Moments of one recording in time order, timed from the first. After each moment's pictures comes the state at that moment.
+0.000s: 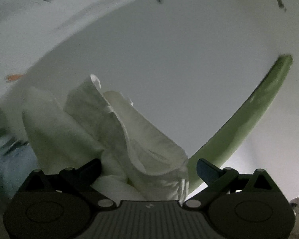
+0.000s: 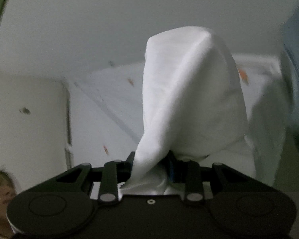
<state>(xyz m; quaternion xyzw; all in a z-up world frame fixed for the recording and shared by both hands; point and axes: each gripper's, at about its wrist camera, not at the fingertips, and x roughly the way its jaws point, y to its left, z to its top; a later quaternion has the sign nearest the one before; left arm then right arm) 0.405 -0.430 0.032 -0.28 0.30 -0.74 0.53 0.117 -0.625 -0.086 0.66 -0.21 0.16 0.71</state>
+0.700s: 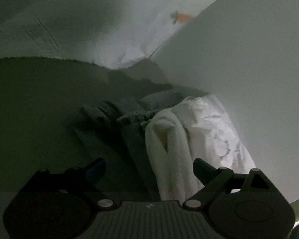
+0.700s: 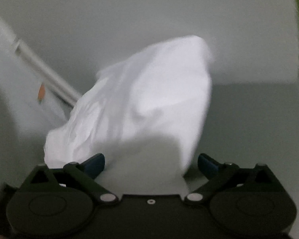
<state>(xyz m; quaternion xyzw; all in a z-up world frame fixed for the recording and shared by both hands) 0.481 -0.476 -0.151 -0.12 0.48 -0.43 0.75 0.178 -0.666 -0.148 0.42 0.20 -0.38 0.80</state>
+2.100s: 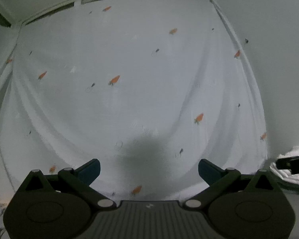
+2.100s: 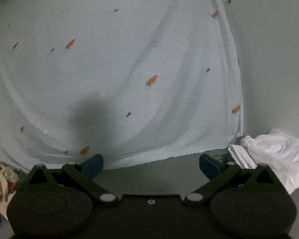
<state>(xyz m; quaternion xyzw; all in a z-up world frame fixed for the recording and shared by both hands) 0.084 0.000 0.049 0.10 -0.01 -0.08 0.99 0.090 -0.242 0.014 0.09 0.10 -0.08 0.99</state>
